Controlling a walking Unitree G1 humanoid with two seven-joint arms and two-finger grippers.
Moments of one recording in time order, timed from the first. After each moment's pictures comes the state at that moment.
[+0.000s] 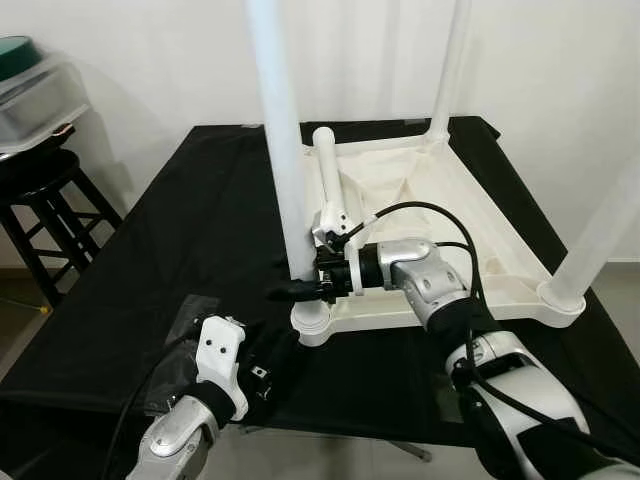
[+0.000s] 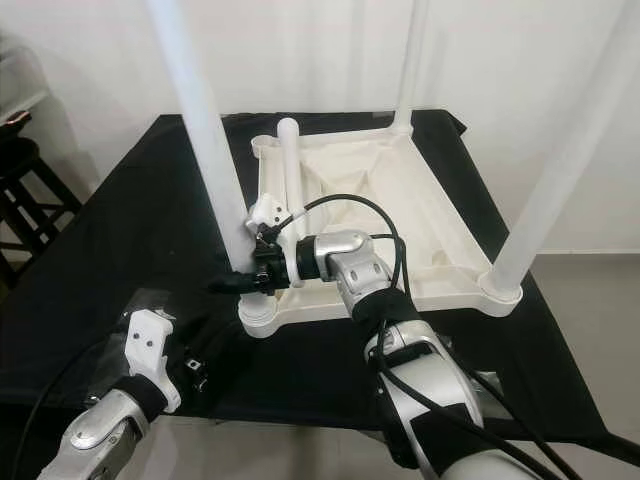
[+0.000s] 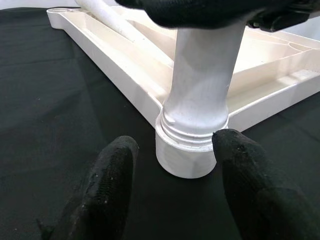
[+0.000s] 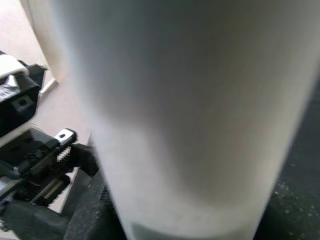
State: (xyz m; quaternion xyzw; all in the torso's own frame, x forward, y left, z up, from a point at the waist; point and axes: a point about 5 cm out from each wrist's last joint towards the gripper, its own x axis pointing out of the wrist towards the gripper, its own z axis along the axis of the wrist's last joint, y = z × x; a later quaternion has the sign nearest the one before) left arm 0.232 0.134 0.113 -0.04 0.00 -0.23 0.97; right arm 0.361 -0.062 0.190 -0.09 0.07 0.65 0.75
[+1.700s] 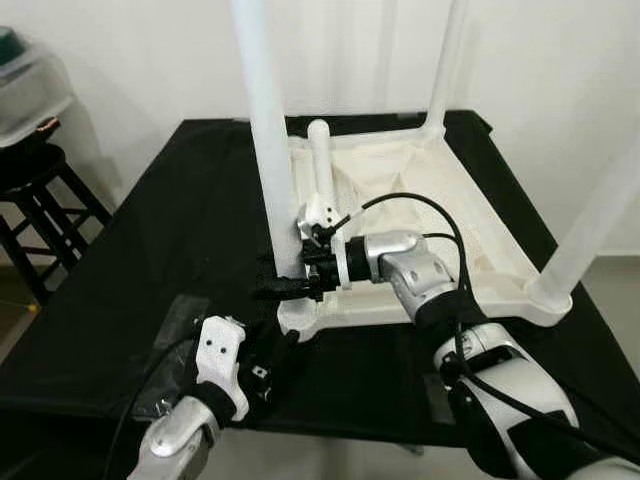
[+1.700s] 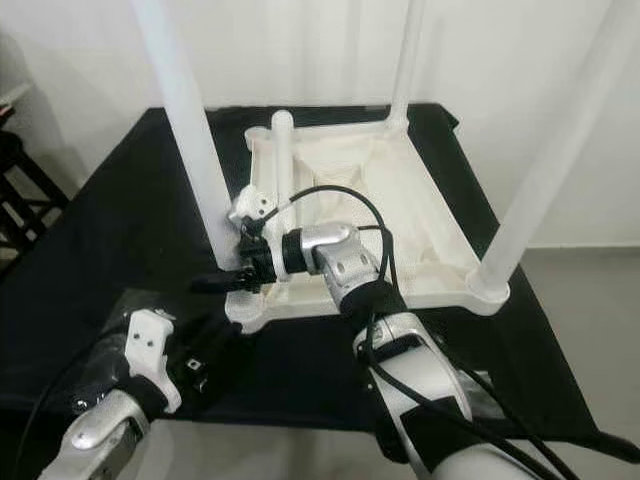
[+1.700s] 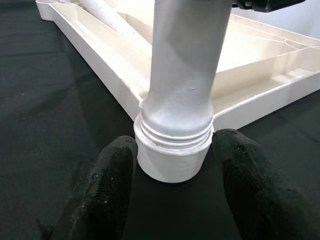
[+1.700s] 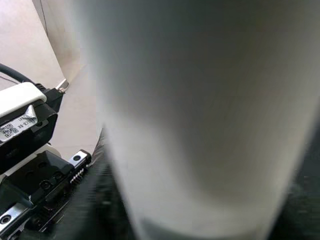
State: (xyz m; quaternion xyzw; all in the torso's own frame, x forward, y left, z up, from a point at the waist) left arm 0.230 0.134 0.111 -0.04 0.01 -0.22 0.97; right arm 0.358 -0.038 0.195 -0.08 0.07 0.68 0.73
